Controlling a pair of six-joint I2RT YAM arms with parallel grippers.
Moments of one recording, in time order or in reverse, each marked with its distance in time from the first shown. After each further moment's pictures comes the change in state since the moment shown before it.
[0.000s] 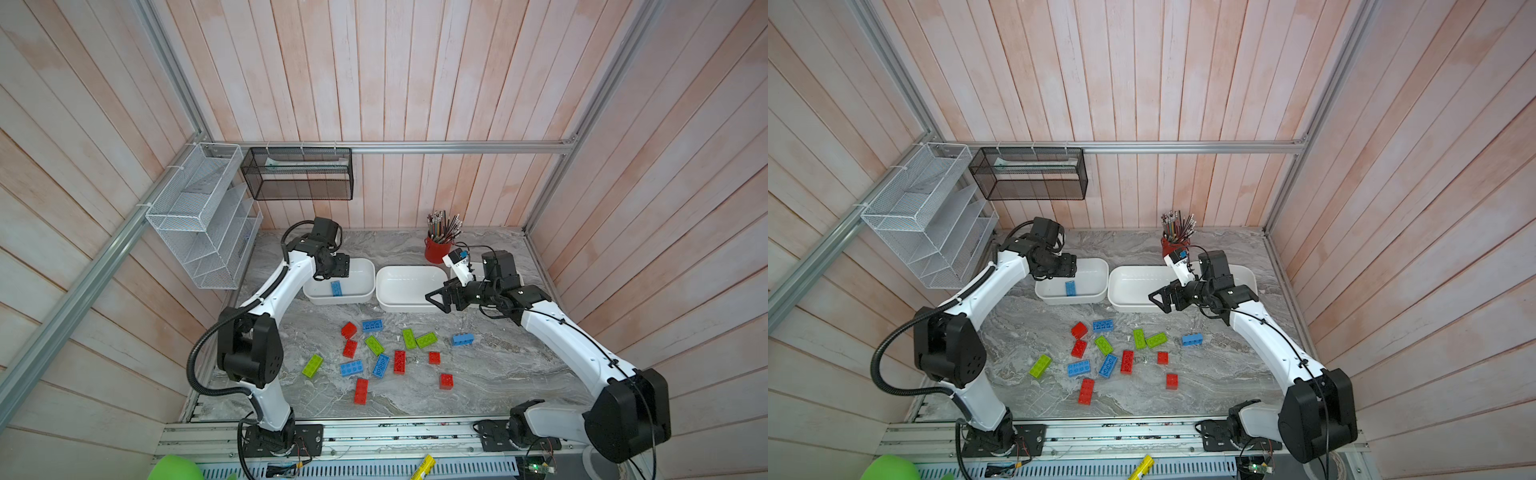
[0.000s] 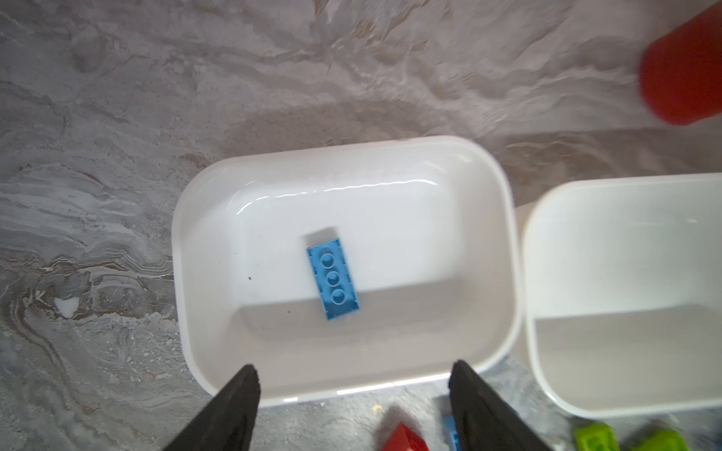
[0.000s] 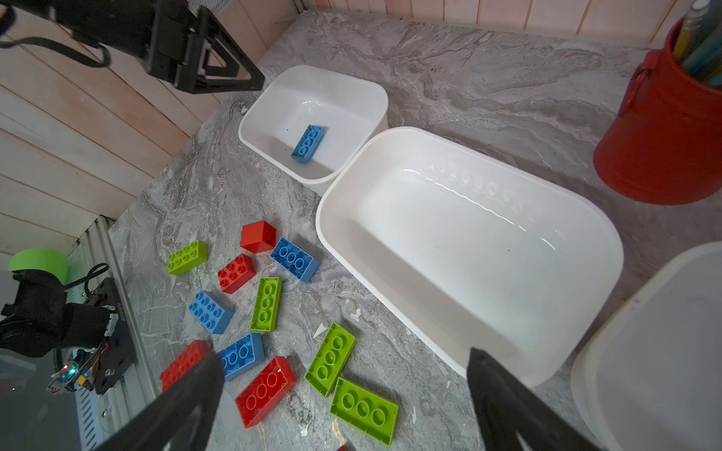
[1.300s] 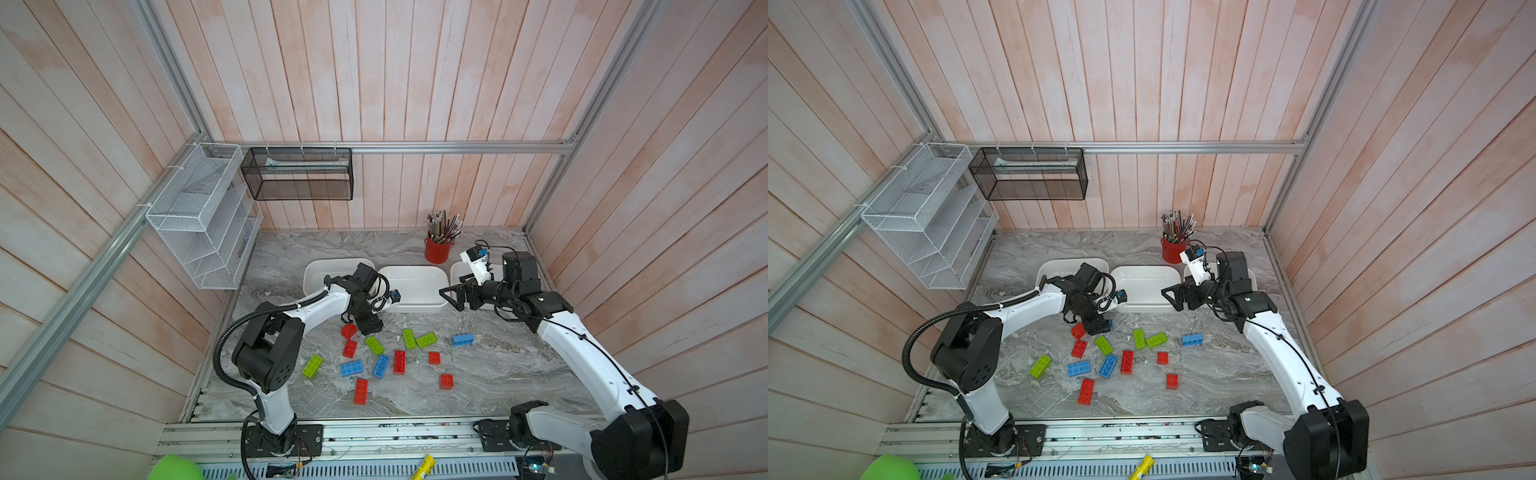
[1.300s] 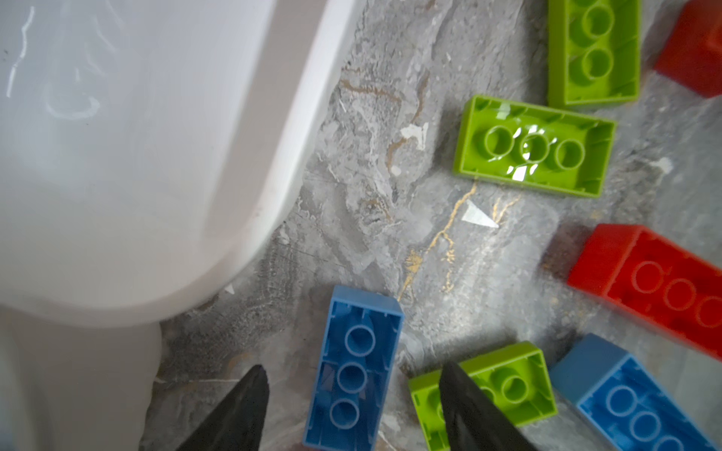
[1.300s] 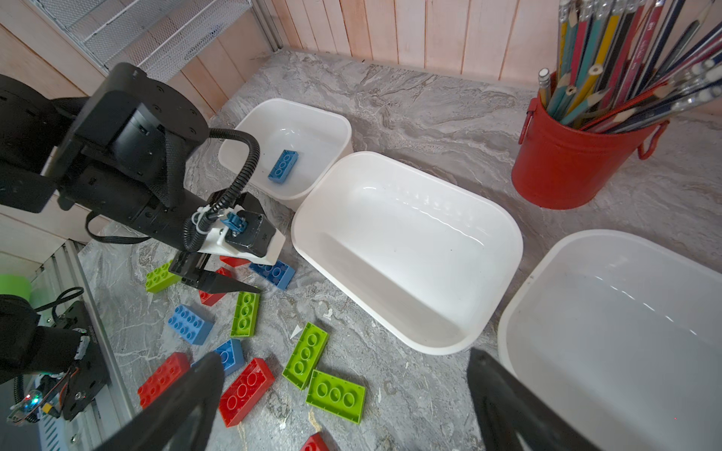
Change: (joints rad) left arm -0.270 0.077 -0.365 0.194 0.217 0.793; right arm -0.084 -0.122 -0.016 -0.039 0.027 -0.022
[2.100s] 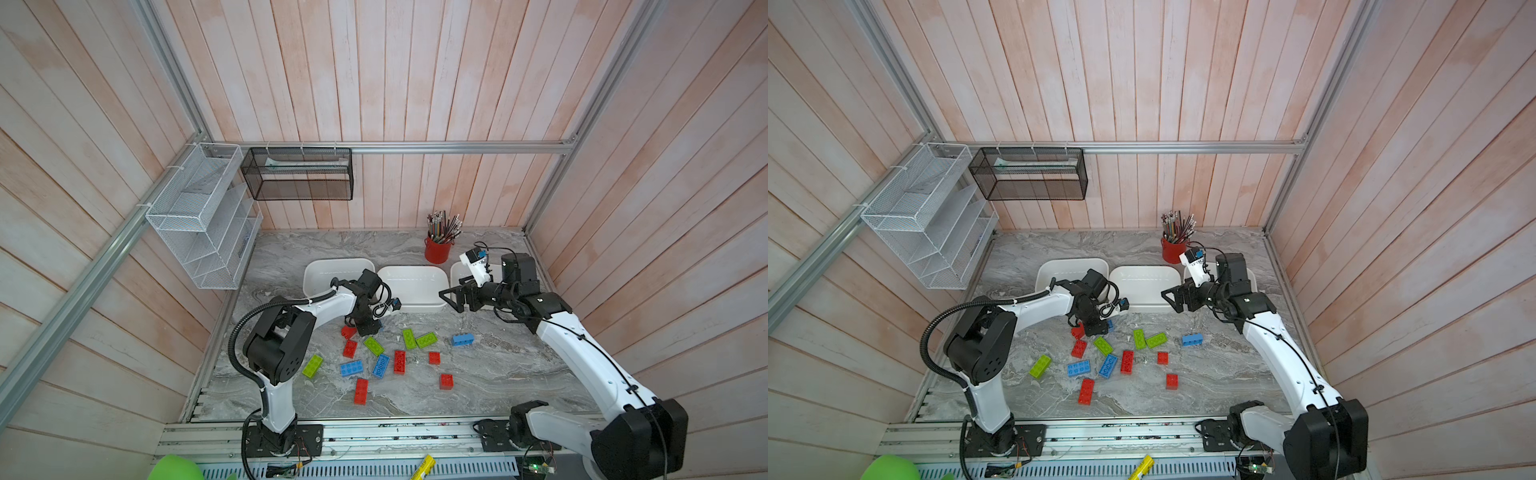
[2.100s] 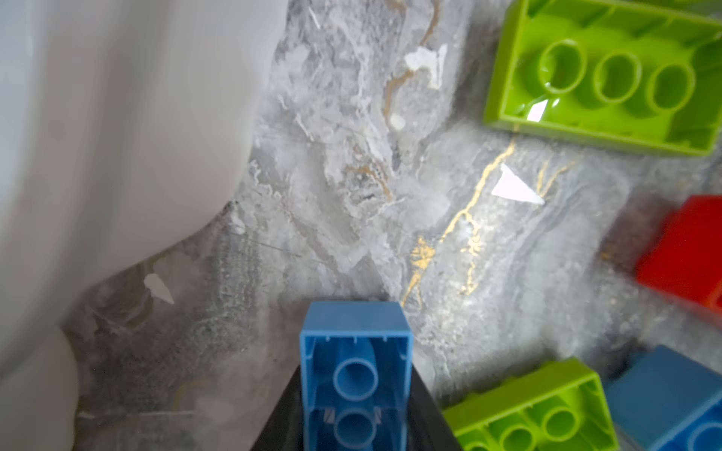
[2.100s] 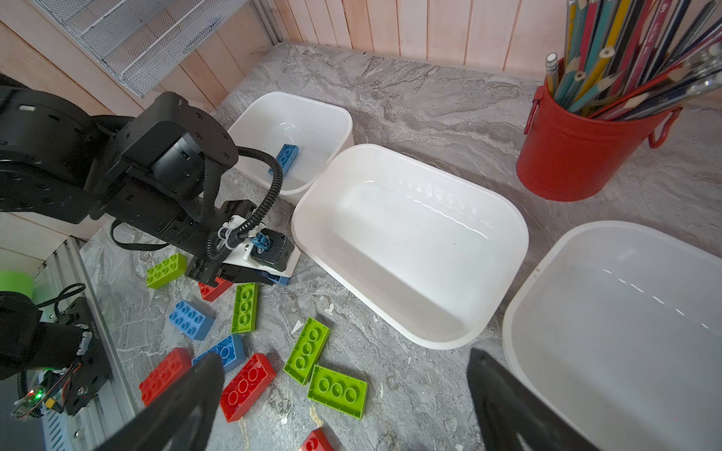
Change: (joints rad) left arm -0.013 0.065 0.001 -0.014 -0.039 0.007; right arm 0.000 0.000 -0.013 0.000 -0.005 0.000
